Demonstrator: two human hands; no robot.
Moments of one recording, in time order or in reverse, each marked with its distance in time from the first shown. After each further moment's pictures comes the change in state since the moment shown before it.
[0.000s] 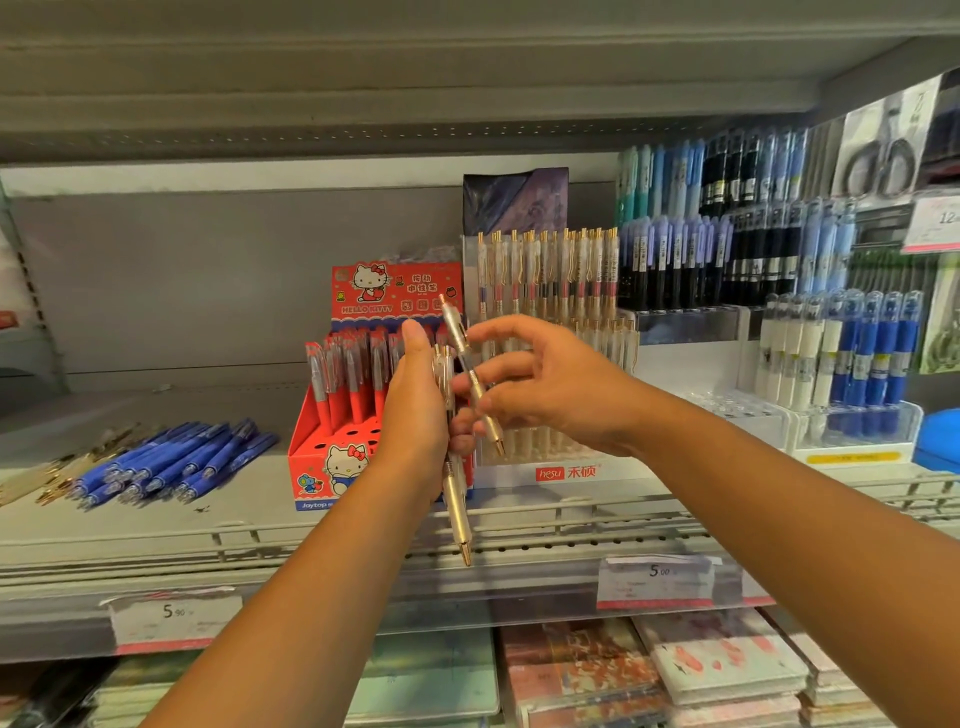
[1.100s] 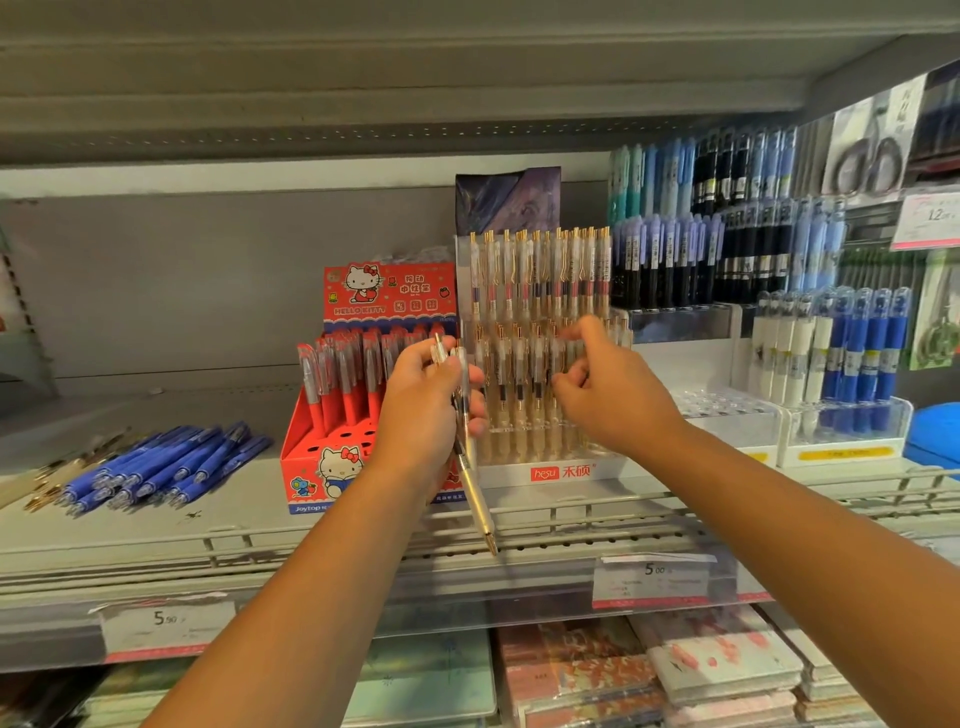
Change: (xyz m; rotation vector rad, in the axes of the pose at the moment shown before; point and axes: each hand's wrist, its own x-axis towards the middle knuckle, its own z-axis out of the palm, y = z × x) left_hand 0.006 -0.007 0.001 0.042 -0.044 0.133; right_hand -0.003 0.046 -0.040 -0.905 0.556 -0.027
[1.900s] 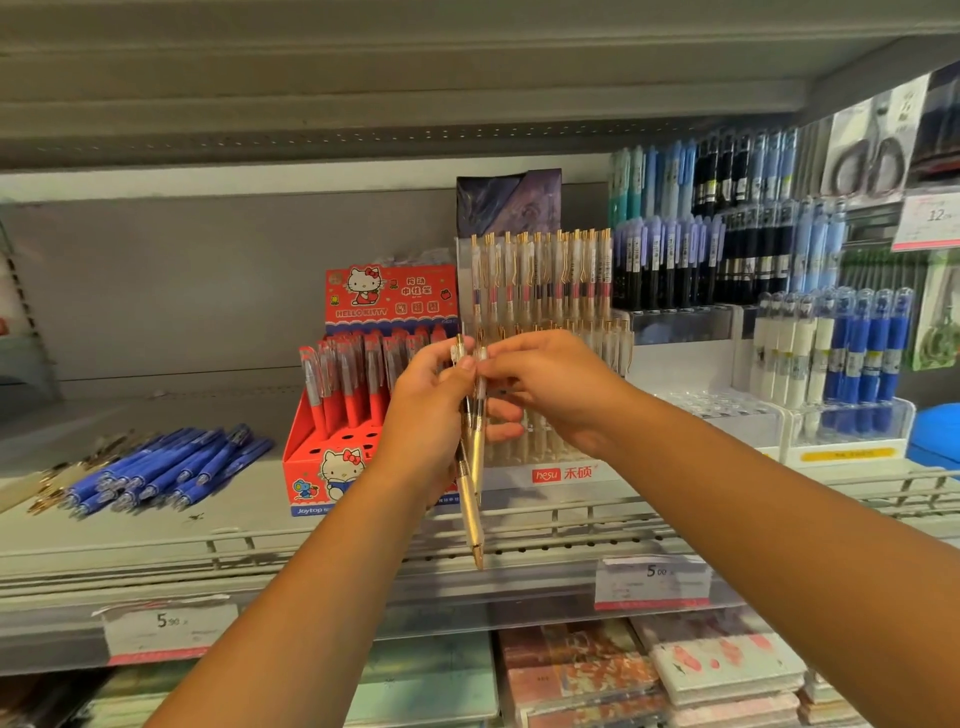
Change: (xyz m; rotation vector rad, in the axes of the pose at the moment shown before) left_hand -0.004 0.001 0.000 -0.003 -0.121 0.007; right_hand 0.002 -0.068 -0.001 0.960 -0.326 0.292
